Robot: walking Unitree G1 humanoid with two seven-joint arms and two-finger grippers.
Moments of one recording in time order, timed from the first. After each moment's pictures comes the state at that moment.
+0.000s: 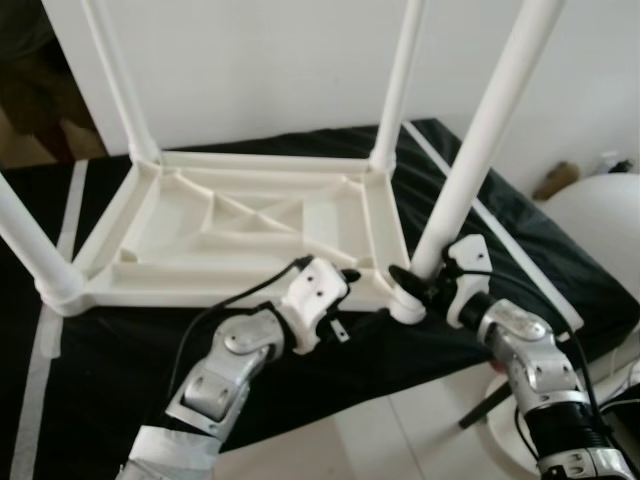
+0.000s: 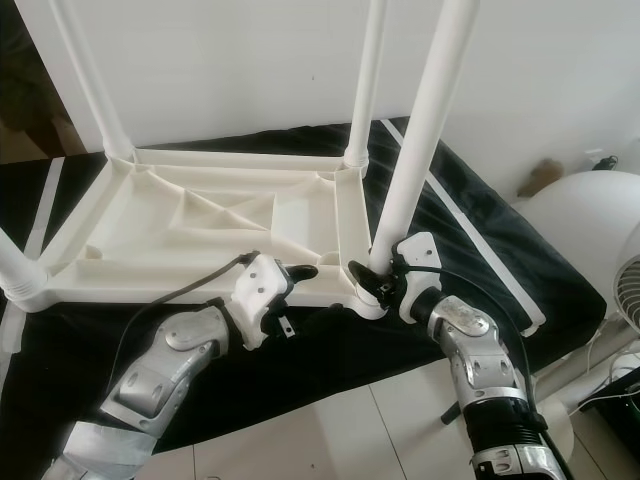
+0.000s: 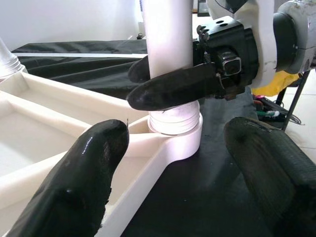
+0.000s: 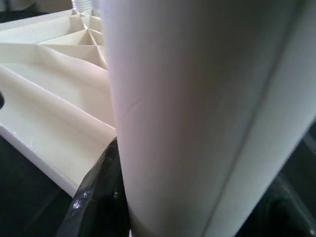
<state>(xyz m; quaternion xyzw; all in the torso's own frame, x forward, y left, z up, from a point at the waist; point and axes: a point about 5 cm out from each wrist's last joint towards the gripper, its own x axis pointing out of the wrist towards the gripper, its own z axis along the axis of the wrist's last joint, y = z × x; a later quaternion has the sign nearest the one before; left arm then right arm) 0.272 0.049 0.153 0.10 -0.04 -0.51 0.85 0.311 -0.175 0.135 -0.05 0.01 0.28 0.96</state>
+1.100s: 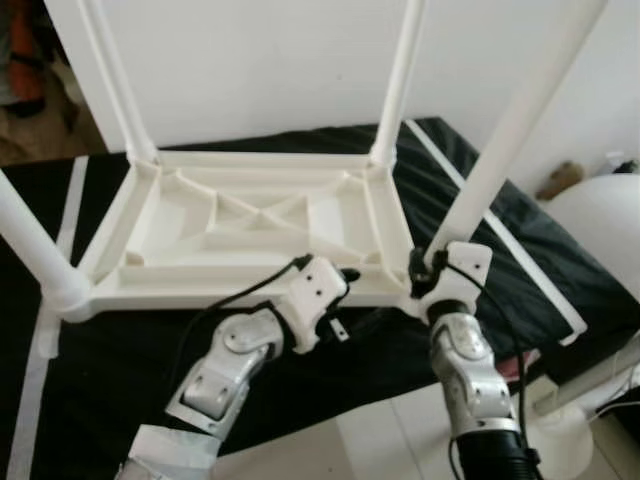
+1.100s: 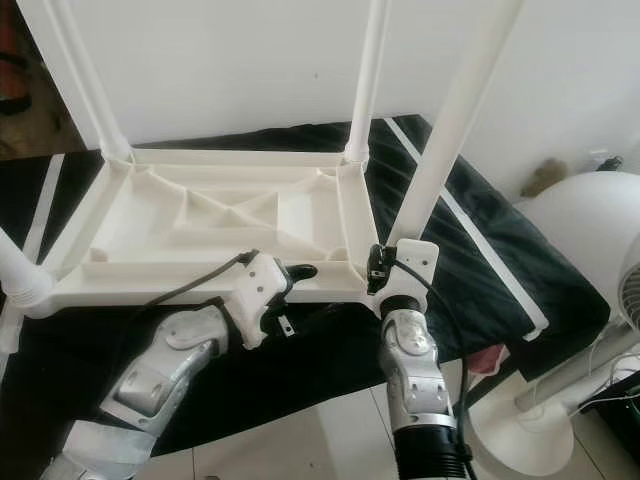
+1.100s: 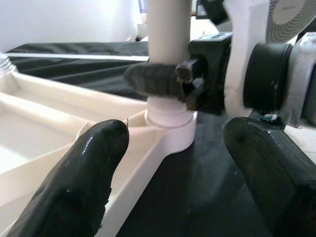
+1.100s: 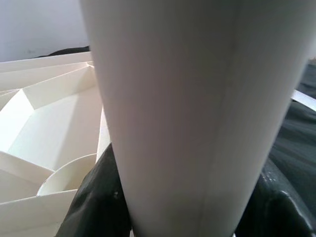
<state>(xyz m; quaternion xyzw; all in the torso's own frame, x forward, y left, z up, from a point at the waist) 0.272 0.044 0.155 0.09 -0.05 -0.51 0.85 0.300 -0.139 0.131 0.07 -0.01 -0.08 0.99</state>
